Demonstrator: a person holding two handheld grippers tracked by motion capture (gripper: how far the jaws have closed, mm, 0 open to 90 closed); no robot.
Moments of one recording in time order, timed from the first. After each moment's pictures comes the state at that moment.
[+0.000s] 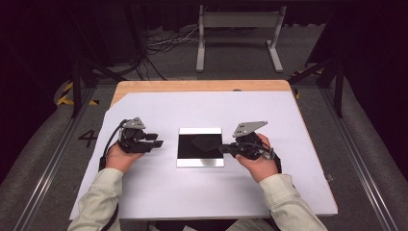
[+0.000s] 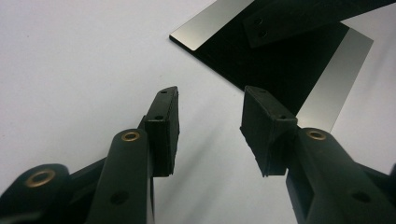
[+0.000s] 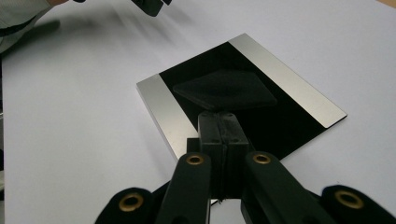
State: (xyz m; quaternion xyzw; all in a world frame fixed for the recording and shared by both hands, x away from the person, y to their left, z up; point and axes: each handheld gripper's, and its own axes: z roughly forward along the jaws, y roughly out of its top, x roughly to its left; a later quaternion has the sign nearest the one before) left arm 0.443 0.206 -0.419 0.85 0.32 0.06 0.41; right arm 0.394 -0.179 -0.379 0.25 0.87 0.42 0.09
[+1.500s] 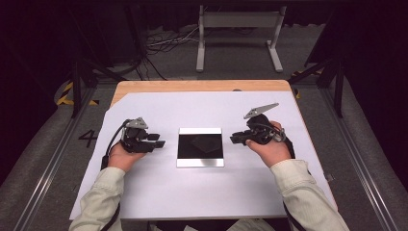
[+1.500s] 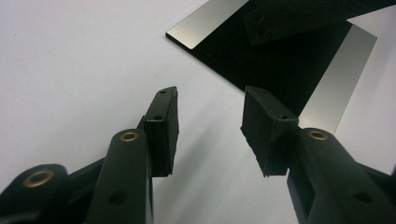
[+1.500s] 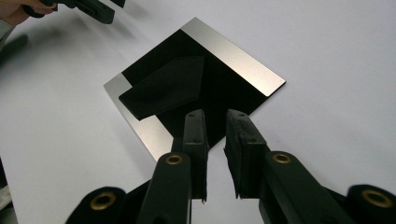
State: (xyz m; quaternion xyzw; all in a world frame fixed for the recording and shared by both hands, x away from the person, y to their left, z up) left arm 0.446 0.200 -0.422 0.86 0.31 0.06 0.40; right arm 0.422 -0.208 -0.349 0.35 0.86 0.37 0.06
